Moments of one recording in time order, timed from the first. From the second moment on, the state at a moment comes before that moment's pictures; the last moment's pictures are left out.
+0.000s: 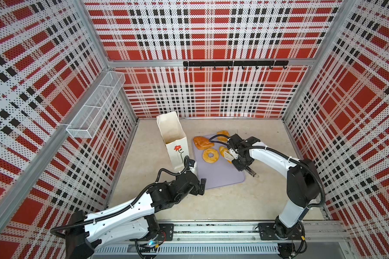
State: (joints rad) left arm -1.04 0.94 0.69 -0.51 -0.40 -0.59; right arm 0.57 1.73 1.34 -1.07 0.21 -0.02
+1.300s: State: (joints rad) left arm -1.10 0.69 0.82 -0.73 -0.65 -0.56; right arm 0.88 1.47 1.45 -1.00 0.10 0.10
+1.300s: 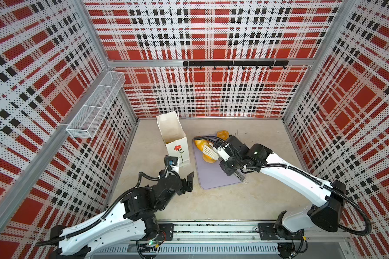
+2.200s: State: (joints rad) left arm -0.89 0.60 0.92 -0.95 -0.64 -0.58; right arm 0.96 1.79 1.95 -0.95 -0.01 0.08
